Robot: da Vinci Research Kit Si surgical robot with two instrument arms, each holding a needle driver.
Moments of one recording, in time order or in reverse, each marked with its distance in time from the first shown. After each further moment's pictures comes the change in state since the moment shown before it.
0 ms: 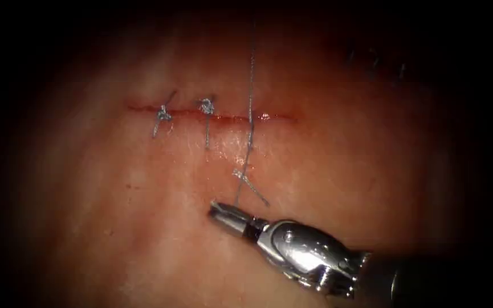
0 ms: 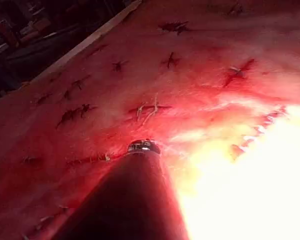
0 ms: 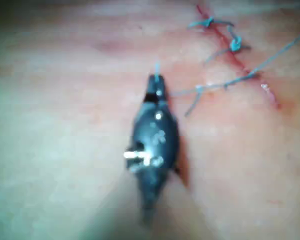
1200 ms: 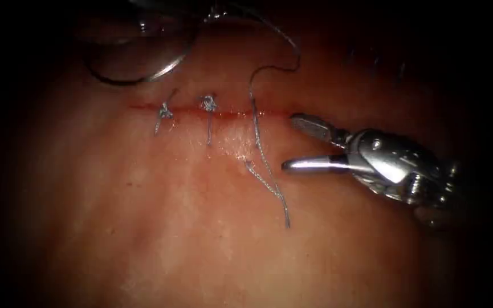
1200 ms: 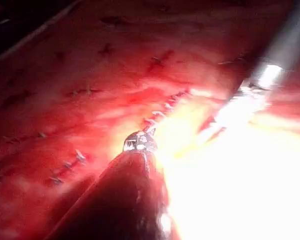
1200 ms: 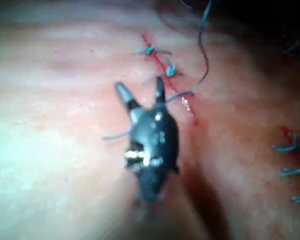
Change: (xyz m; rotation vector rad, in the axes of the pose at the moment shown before) right arm 0.007 0.014 -0.008 0.095 -0.014 0.040; left arm -0.001 0.025 -0.012 -0.231 0.147 0.070
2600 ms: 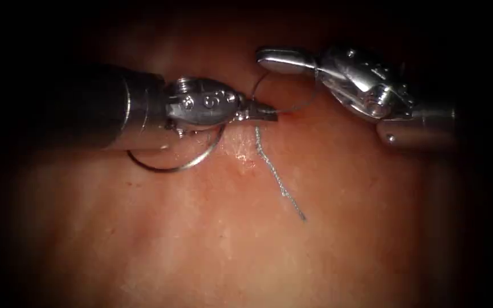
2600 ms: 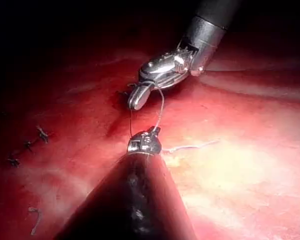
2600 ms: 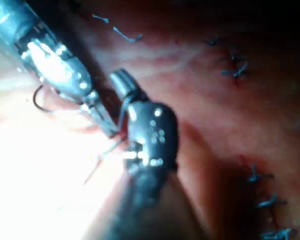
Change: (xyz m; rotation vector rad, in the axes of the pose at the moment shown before) right arm 0.005 0.009 0.002 0.238 0.250 -0.077; left arm -0.010 0.003 0.010 -0.059 -0.101 0.008
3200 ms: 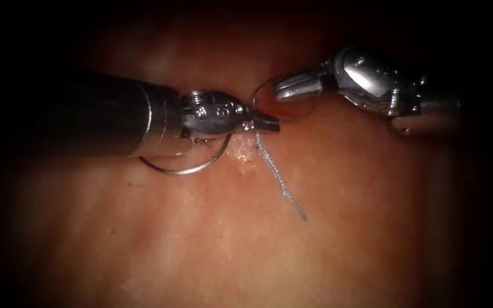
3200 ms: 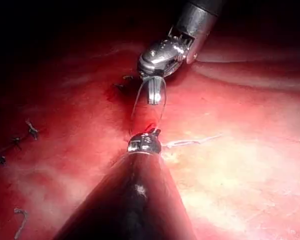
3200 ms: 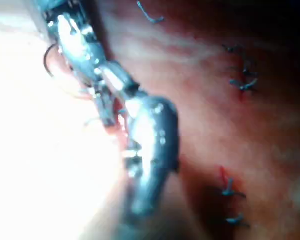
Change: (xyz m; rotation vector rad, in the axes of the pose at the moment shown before) right arm -0.001 -0.001 0.000 0.506 -0.197 -0.340; left arm -0.002 0.000 0.004 -0.017 -0.025 -0.021
